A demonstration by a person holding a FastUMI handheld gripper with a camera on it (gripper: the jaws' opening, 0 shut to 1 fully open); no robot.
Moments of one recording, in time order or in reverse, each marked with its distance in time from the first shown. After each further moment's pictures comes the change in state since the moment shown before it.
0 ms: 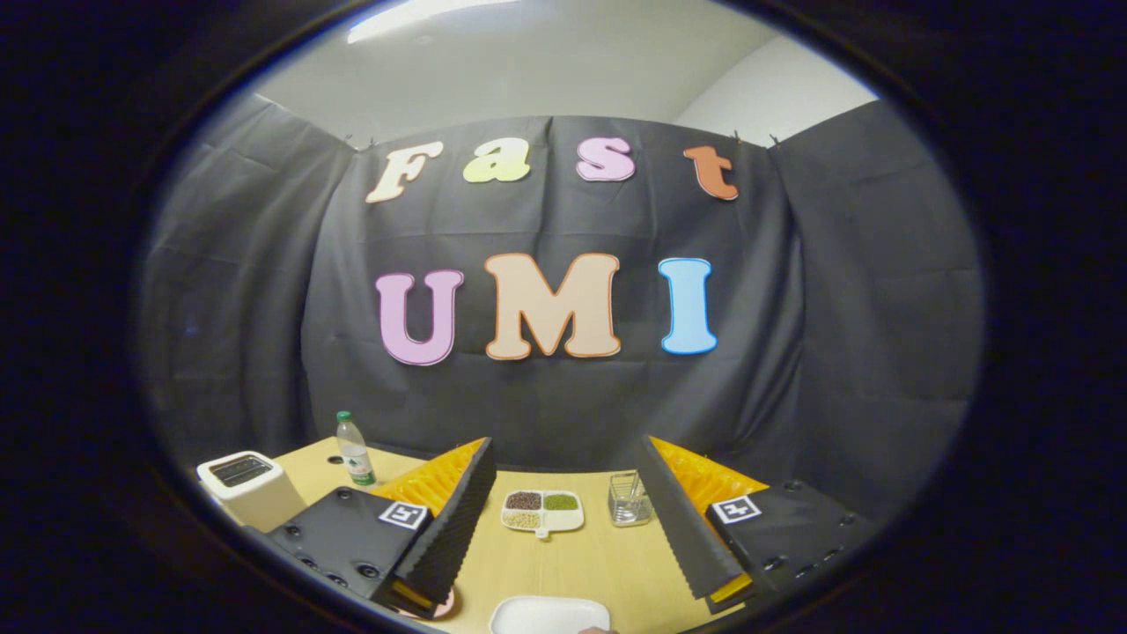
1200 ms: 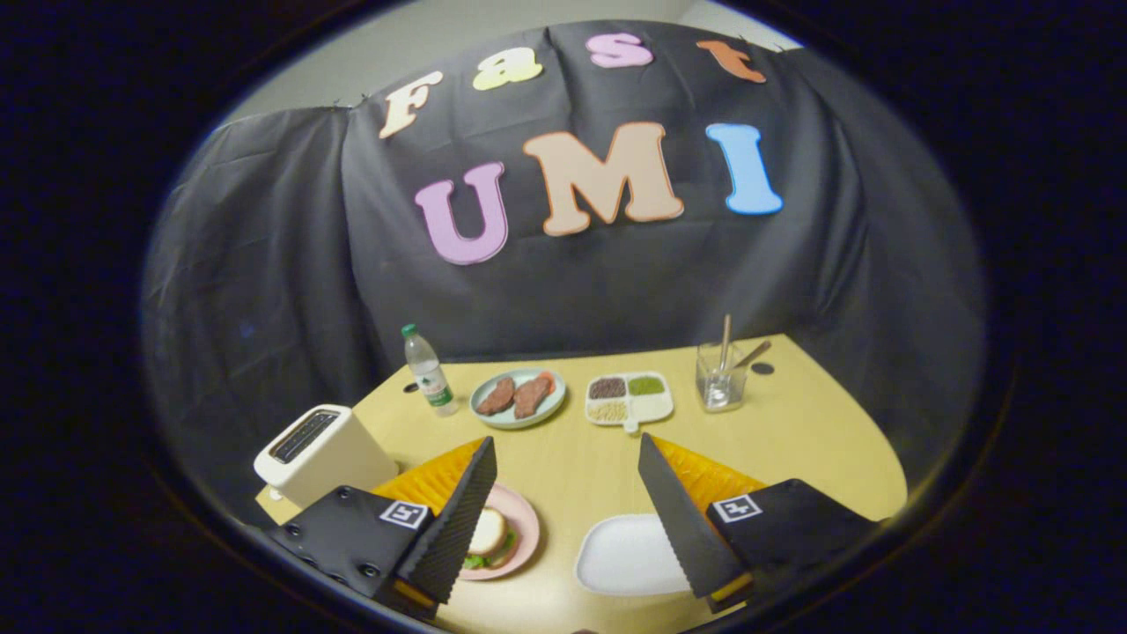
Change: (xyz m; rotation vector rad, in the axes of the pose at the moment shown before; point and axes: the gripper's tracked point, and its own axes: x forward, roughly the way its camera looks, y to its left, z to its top) arm -0.016 0.056 -0.102 0.093 0.372 0.169
